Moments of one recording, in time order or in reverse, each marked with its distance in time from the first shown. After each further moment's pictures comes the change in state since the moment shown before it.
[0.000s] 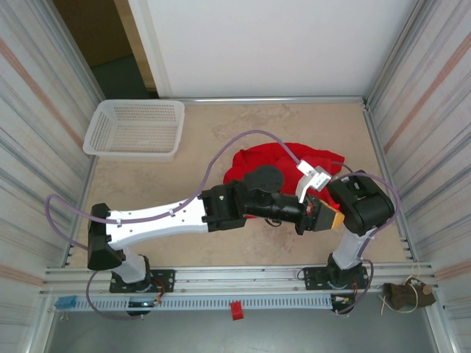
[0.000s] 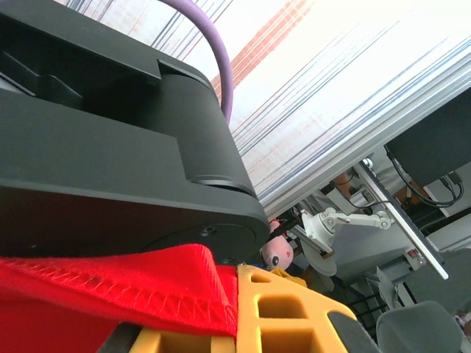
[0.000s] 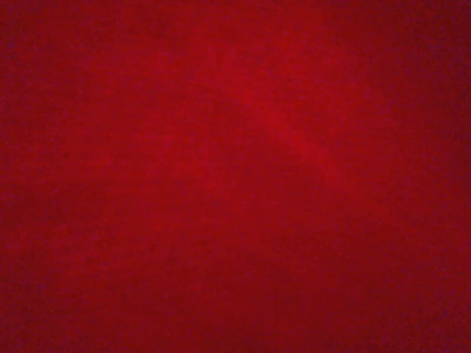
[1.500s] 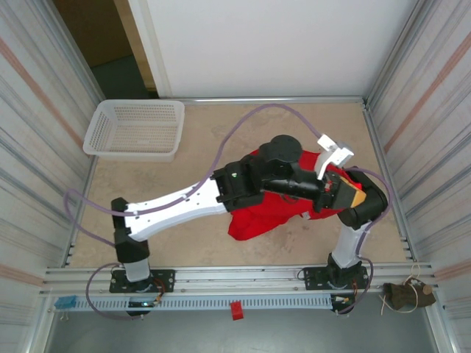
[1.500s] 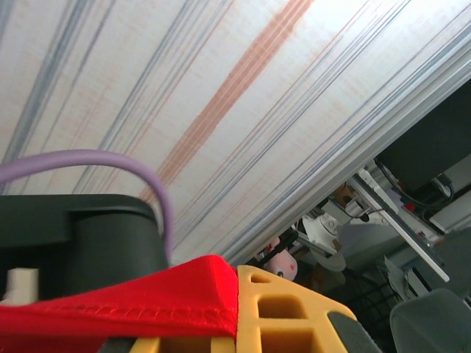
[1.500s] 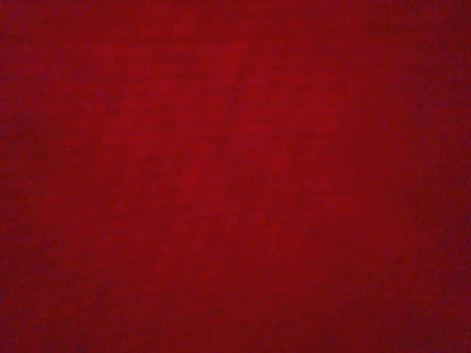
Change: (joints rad) left arm 0.056 0.221 0.442 -0.193 0.106 0.106; right arm -0.002 0.077 -0.008 0.181 -0.214 0.022
